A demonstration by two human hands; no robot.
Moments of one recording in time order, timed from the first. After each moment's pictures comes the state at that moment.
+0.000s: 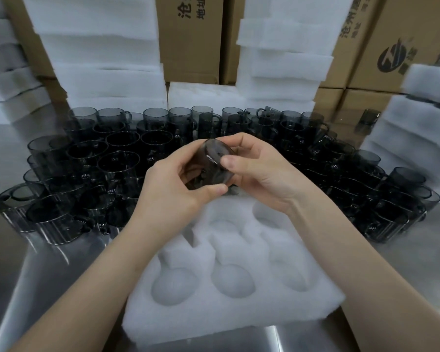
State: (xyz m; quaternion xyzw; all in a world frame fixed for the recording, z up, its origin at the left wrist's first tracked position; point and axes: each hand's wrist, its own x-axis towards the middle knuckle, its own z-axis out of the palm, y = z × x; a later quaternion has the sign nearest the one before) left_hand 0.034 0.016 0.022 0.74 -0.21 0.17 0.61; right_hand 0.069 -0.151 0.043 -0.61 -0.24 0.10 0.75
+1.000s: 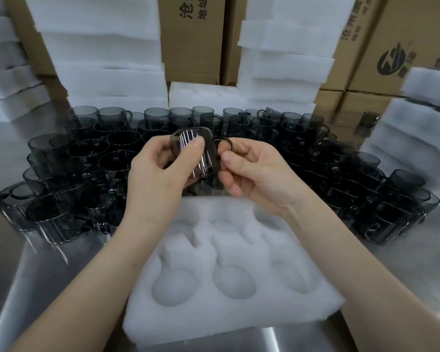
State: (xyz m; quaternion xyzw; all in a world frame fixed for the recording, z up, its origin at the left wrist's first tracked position) left_hand 0.032 0.017 0.032 0.66 -0.05 0.20 0.72; right_hand 0.060 -0.144 0.043 -0.59 -0.25 0.12 0.76
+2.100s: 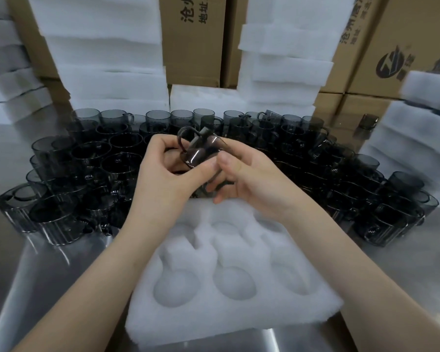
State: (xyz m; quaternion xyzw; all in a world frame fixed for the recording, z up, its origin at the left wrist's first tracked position) left_hand 0.031 0.016 0.031 0.66 -0.12 0.20 0.71; right_hand 0.060 -0.142 0.042 -0.65 -0.23 0.11 0.71
